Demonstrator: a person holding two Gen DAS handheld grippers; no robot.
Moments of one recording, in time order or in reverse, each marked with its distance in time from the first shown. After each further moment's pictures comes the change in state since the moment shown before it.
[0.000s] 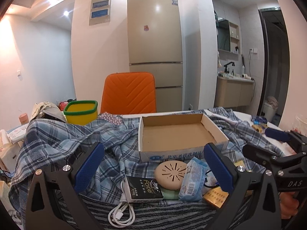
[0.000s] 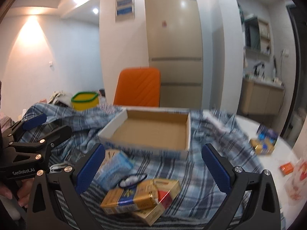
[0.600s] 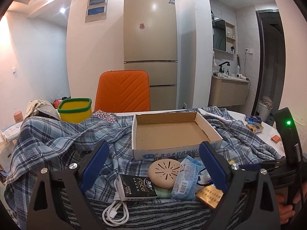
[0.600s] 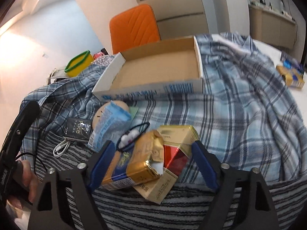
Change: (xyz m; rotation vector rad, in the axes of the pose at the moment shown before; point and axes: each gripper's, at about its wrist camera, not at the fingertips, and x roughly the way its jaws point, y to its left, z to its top) left arm -0.002 0.000 0.001 -0.009 0.001 -0.051; right arm 0.069 -0.030 -0.037 0.251 0.461 0.136
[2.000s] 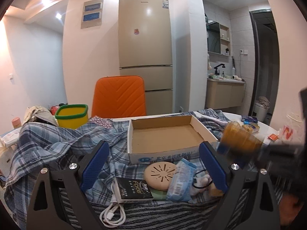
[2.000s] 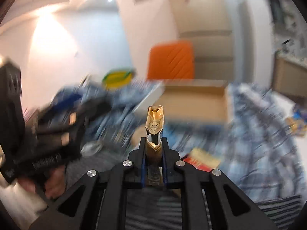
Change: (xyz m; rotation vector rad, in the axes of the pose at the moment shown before) left arm -0.001 -0.004 -0.001 0.031 -0.025 -0.046; right arm -0.060 0.054 -0.022 -0.269 -0.340 0.056
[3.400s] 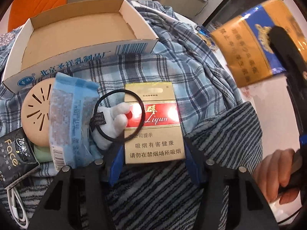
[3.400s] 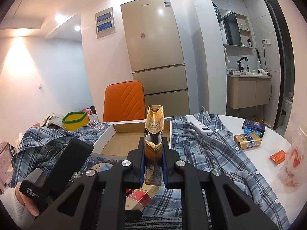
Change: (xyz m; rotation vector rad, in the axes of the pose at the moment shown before) left arm 0.126 -0.063 -0.030 -0.044 0.843 -0.515; right arm -0.049 -0.043 0.014 0.095 -0.218 -0.273
